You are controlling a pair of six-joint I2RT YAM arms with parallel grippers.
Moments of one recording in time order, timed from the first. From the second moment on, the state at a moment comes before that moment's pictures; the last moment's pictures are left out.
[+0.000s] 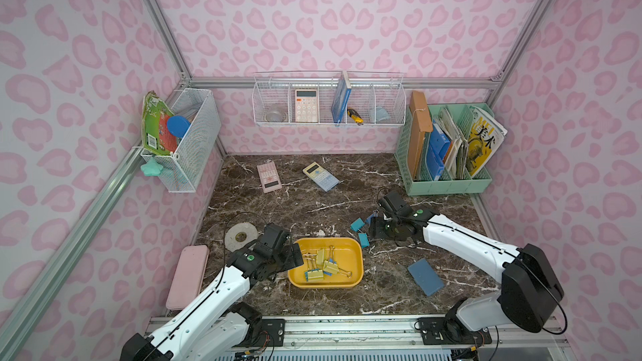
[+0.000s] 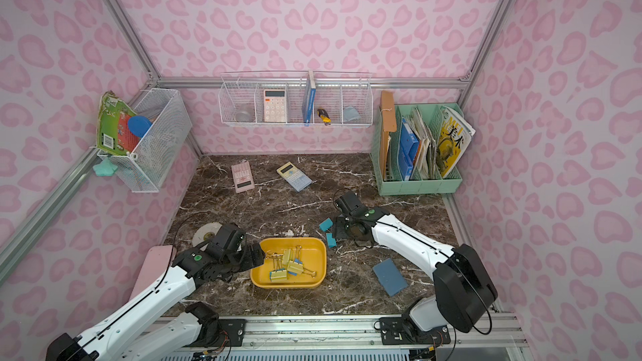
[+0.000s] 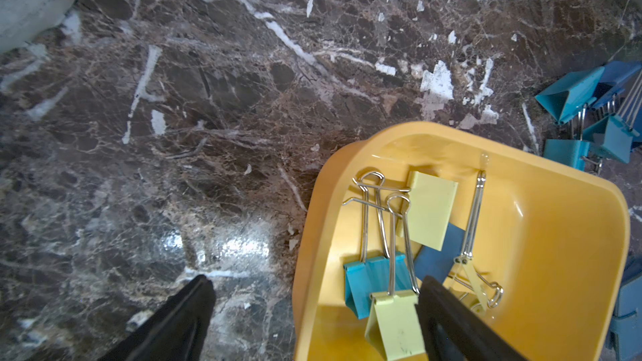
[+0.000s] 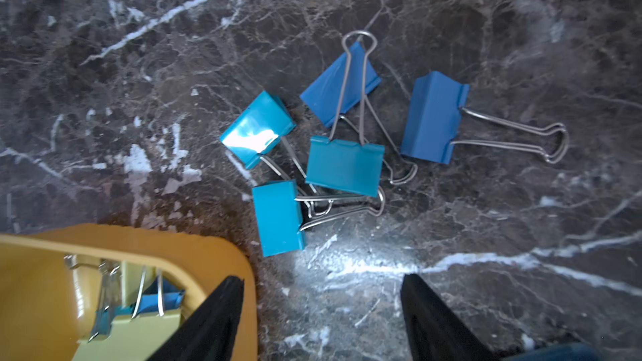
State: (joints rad) left arm -0.48 0.91 0.59 -0.77 -0.03 -0.75; right arm 0.68 1.48 1.00 -0.64 0.06 0.65
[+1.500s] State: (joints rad) left arm -0.49 0.91 0.59 -0.77 -0.03 -0.75; right arm 0.62 1.81 1.10 -0.51 0.07 0.62
